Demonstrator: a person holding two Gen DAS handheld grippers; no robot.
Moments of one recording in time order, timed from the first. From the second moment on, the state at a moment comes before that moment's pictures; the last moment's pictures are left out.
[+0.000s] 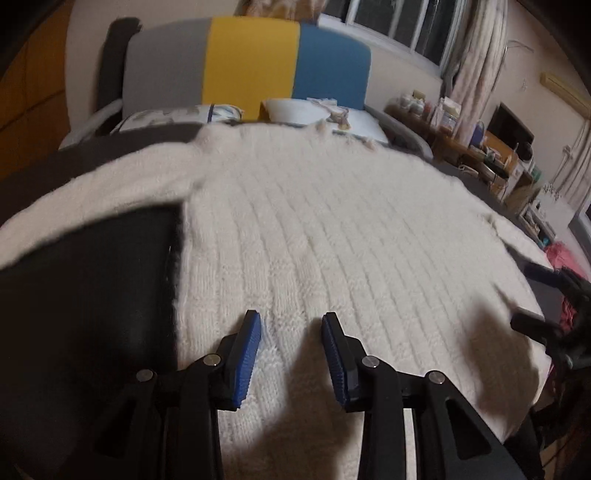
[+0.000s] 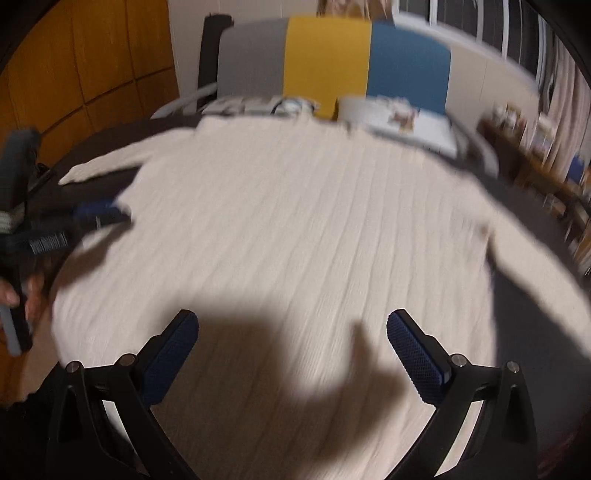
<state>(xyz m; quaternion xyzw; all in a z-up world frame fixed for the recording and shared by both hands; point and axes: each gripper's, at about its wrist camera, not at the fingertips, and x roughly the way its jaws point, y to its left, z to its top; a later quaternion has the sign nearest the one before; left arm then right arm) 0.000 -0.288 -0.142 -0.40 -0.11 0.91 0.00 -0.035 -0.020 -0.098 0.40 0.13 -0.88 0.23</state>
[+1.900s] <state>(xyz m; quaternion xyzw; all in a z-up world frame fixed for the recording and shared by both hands) -0.263 -0.290 -0.106 -0.37 0.00 0.93 0.05 -0.280 -0.063 -0.113 0.41 0.14 -0.84 0.33</state>
